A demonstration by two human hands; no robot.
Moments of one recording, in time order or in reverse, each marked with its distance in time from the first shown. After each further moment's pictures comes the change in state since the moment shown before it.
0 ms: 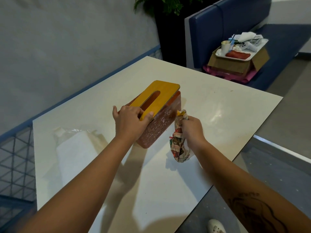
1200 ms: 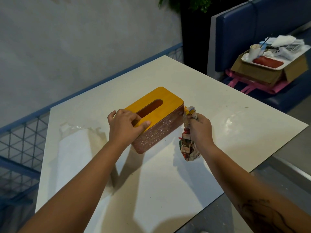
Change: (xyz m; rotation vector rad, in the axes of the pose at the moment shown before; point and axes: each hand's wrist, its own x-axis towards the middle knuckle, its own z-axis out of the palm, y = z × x) left_hand 0.006 -0.002 0.000 0.029 0.049 -0.079; right_hand 0.046 -0.021 -0.025 -0.019 -0.122 -0.198
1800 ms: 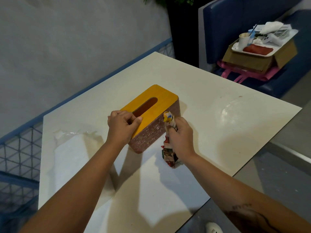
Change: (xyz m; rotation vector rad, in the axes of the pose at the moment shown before) left_hand 0.004 -0.003 0.007 -0.281 -0.041 -0.048; right_hand -0.041 0.013 0.038 -0.159 0.039 -0.284
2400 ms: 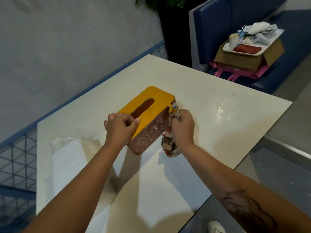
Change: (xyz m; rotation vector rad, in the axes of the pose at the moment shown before) left_hand -0.002 0.004 -0.004 0.013 -0.029 -0.049; right_hand 0.021 -0.006 0.001 0.019 0.174 0.080
